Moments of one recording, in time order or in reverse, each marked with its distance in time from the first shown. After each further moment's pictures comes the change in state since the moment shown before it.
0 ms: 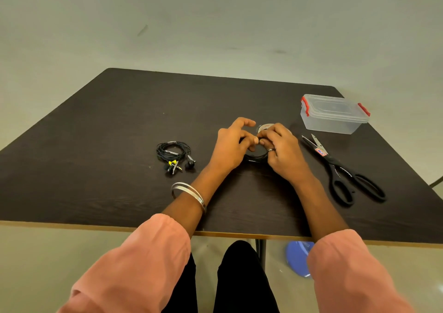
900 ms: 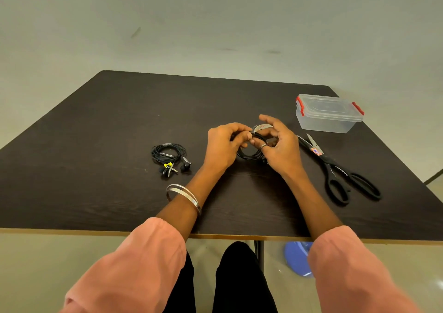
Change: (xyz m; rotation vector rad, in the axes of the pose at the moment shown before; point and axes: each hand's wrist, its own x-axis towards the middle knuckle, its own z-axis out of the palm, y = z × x) left_hand 0.001 0.002 -0.003 -0.021 0.094 0.023; right_hand 0.005 -0.008 0.003 0.421 0.147 0.280
